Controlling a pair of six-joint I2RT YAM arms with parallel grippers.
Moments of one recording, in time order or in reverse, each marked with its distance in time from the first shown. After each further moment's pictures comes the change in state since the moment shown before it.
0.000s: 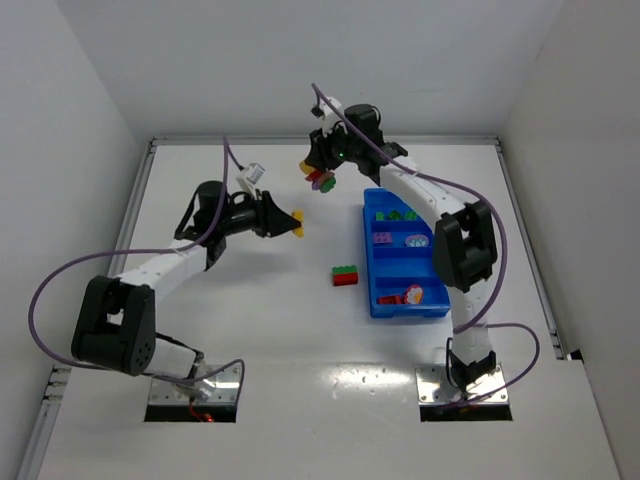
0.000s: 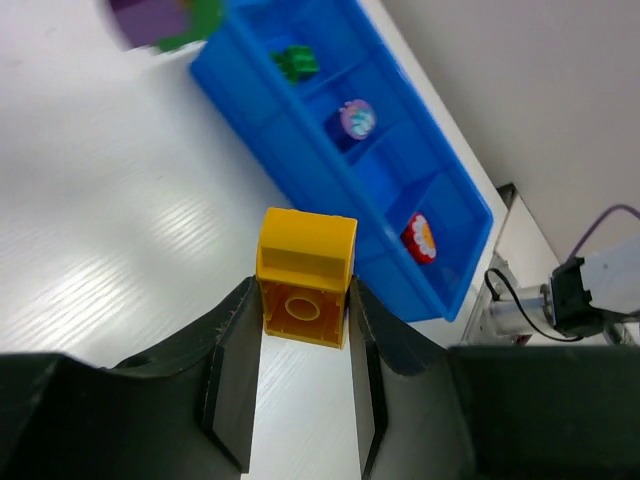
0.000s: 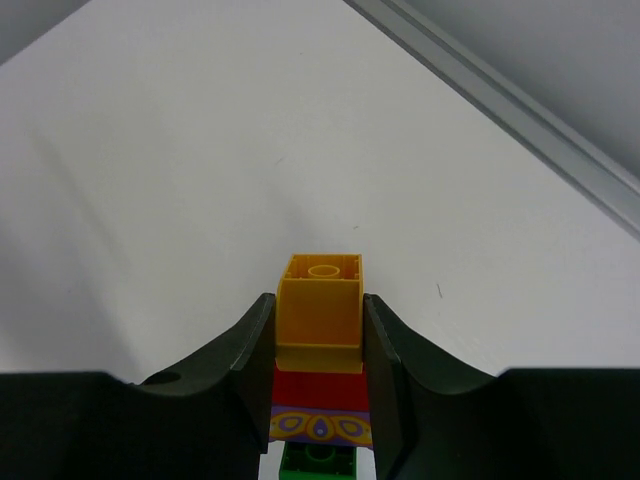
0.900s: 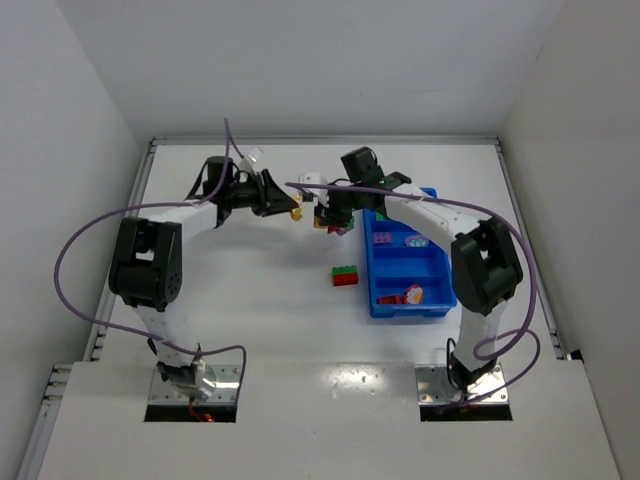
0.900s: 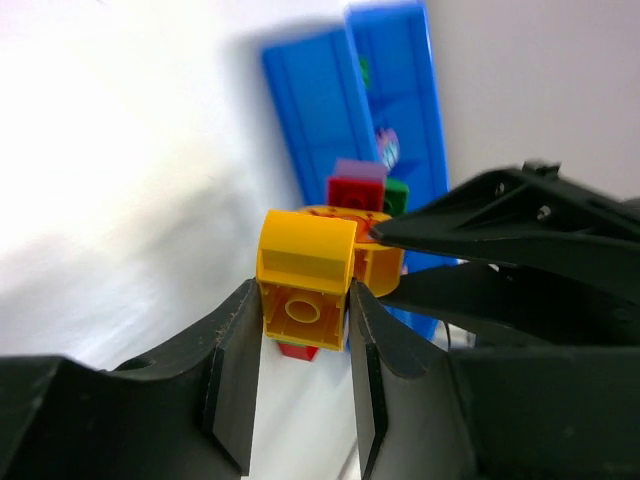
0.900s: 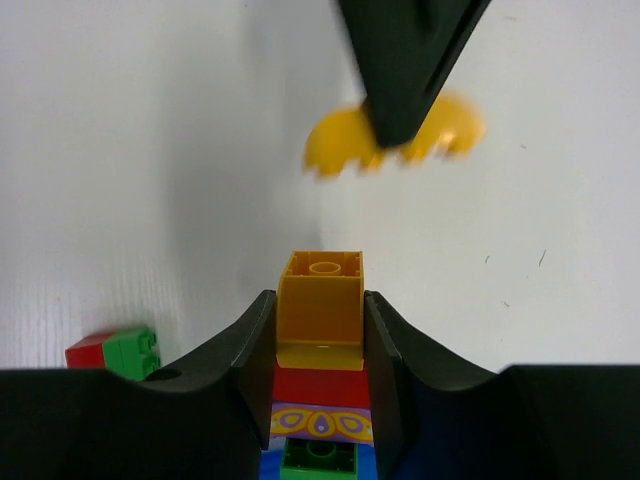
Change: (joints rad) left arm 0.047 0.430 0.344 -0.147 0.095 -0.199; right arm 0.077 -0.220 -0.381 -0.231 -0.183 -0.756
